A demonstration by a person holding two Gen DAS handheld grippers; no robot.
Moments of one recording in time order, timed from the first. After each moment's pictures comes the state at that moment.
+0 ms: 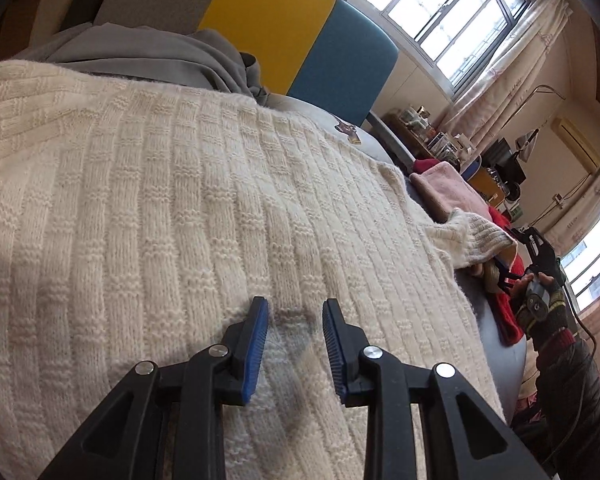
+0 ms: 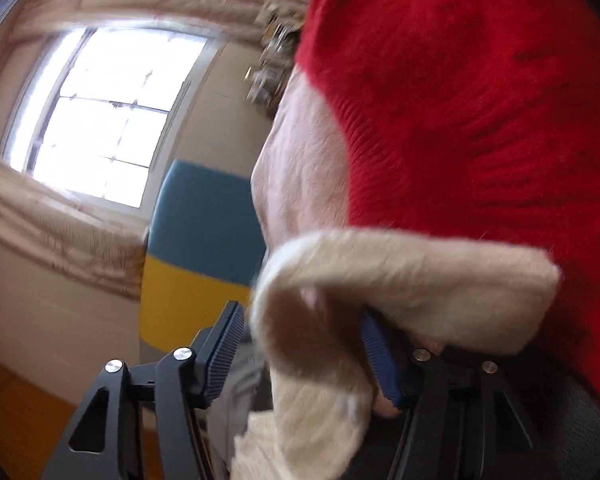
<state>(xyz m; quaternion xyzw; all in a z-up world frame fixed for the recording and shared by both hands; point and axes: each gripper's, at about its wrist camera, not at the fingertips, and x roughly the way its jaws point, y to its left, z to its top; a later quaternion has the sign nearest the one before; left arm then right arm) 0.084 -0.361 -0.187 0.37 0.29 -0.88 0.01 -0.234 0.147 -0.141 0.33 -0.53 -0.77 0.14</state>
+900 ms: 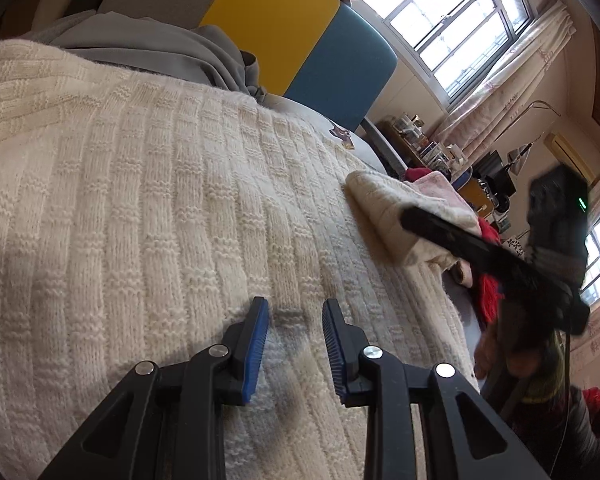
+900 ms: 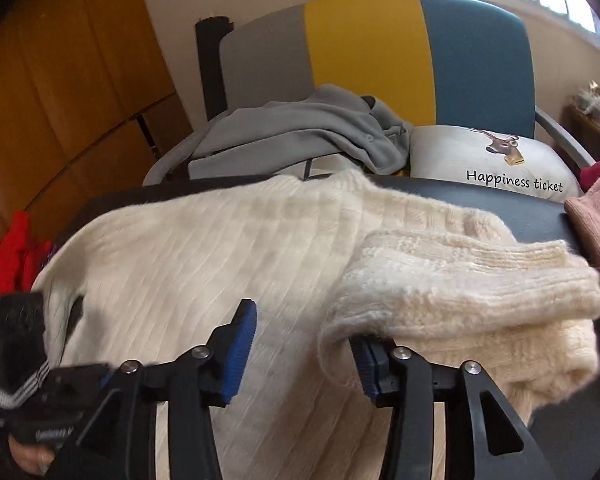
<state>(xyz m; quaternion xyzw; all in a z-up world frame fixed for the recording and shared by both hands) 0.092 -0.365 -0.190 0.35 0.32 -0.88 0.00 -0.075 -0.165 -0.105 0.37 0.10 -0.79 0.47</state>
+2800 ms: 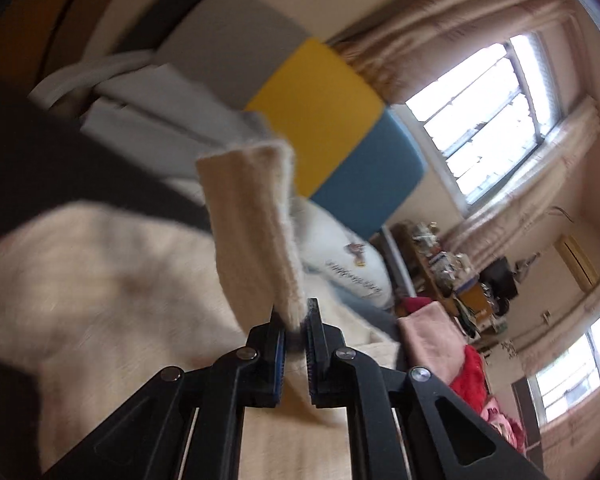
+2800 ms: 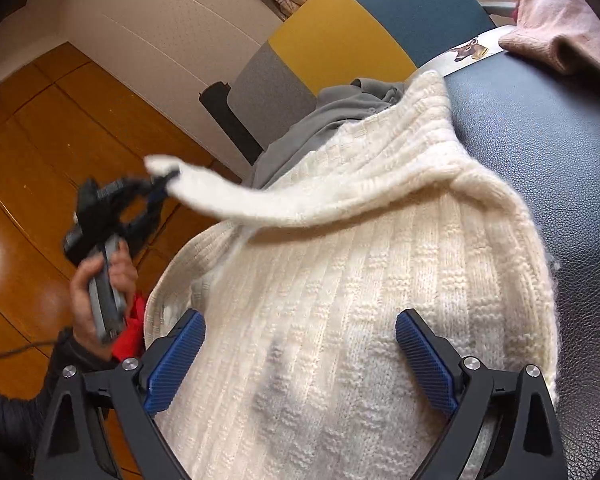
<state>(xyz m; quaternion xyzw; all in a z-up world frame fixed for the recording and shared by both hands) 0.071 -0.475 -0.114 0.25 0.42 -0.87 0.10 -0.050 -0.057 -0.169 0.43 -0.16 -0.71 0.53</state>
